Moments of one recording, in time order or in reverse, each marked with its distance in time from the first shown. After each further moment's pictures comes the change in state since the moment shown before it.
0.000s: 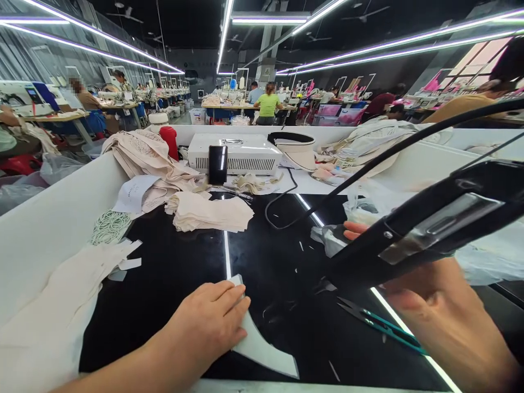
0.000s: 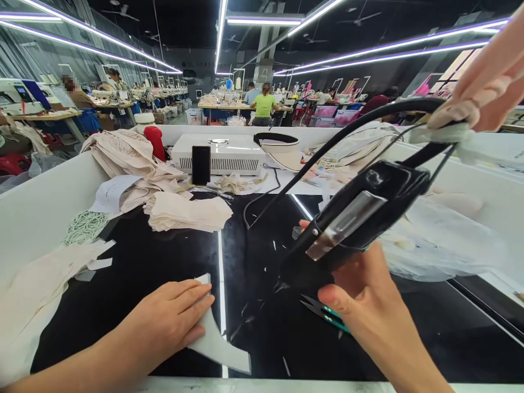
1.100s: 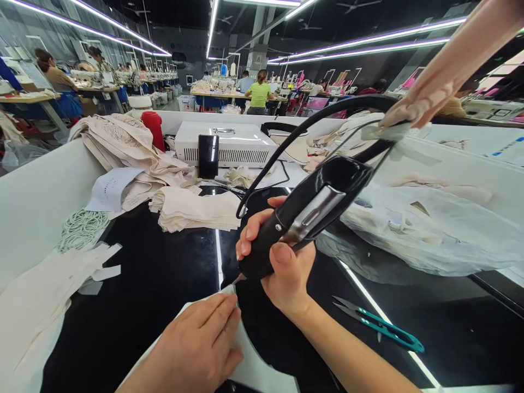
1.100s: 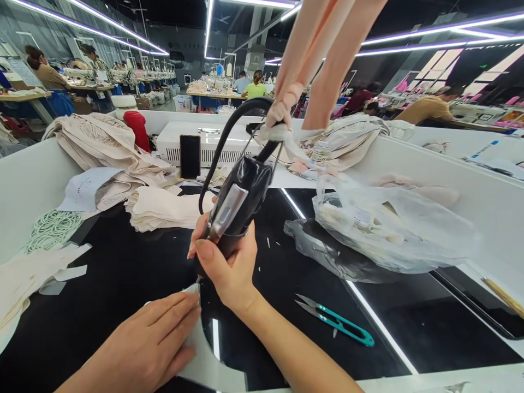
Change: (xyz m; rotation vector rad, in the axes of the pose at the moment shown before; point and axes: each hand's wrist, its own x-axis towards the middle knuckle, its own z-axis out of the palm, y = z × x) left_hand -0.003 0.012 -0.009 0.052 0.123 -0.019; right_hand -0.012 -0.022 0.152 0.926 -0.157 0.042
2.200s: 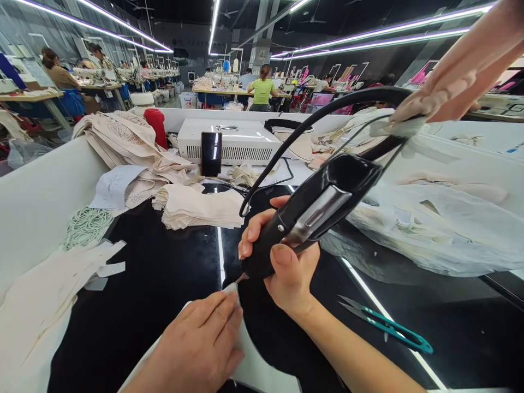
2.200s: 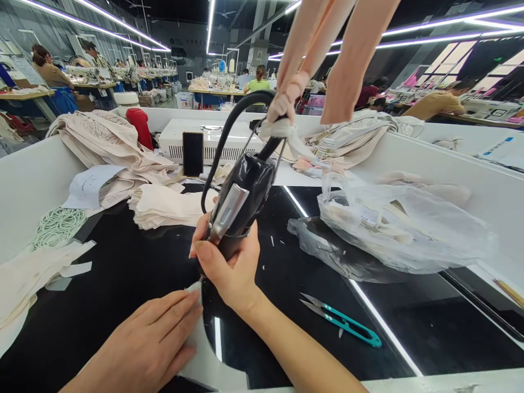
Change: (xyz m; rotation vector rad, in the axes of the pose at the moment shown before) left_hand -0.005 0.000 -0.004 -0.001 -0.068 -0.037; right_hand 0.000 -0.001 0.003 -0.046 -0.015 -0.022
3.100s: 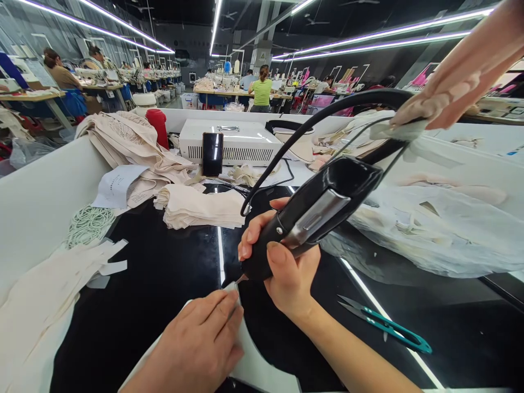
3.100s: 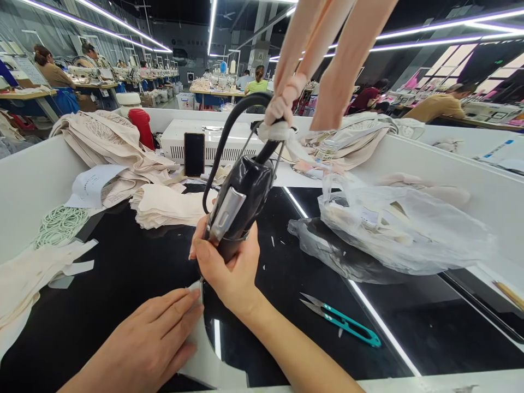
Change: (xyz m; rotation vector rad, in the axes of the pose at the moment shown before) left_hand 0.000 0.000 0.000 -0.021 0.013 -0.019; right_hand -0.001 -0.002 0.006 -0.010 -0.024 -0.022
